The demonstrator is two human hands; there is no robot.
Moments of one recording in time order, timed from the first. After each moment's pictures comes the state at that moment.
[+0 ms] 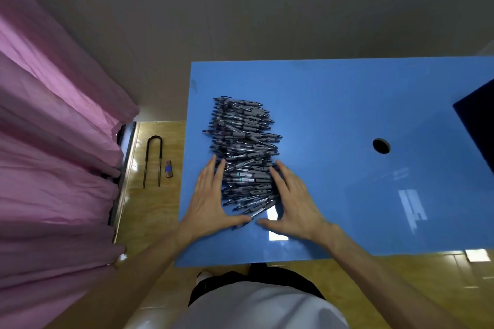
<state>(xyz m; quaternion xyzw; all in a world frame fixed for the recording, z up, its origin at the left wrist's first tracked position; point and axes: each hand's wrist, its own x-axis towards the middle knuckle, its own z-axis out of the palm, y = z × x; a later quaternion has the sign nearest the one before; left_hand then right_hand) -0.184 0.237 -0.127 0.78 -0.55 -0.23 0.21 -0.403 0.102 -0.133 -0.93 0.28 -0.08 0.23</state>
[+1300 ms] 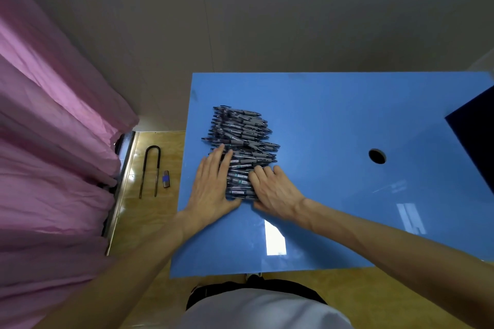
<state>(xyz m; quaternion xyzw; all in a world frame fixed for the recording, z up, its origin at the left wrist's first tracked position) -0.173 0.196 -0.121 0.78 -0.60 -0.09 0.17 -0.338 0.076 -0.107 -0.98 0.13 0.04 -0.13</state>
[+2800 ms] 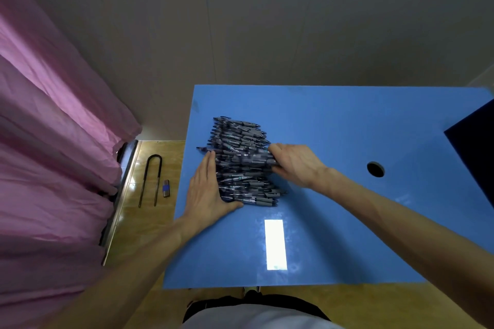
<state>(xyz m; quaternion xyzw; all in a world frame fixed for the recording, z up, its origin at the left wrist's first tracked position) -0.169 0.186 -0.124 0.83 -0.49 -0.14 0.23 -0.342 -0.018 -0.057 -0.98 0.18 0.02 0.03</state>
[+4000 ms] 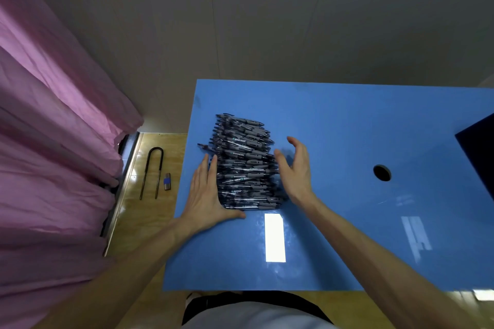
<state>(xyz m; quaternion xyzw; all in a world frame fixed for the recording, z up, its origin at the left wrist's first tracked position) -0.162 0.191 -0.133 0.81 -0.50 -0.20 0.24 -0.332 0.017 -0.106 -0.71 0.47 -0.27 0.45</state>
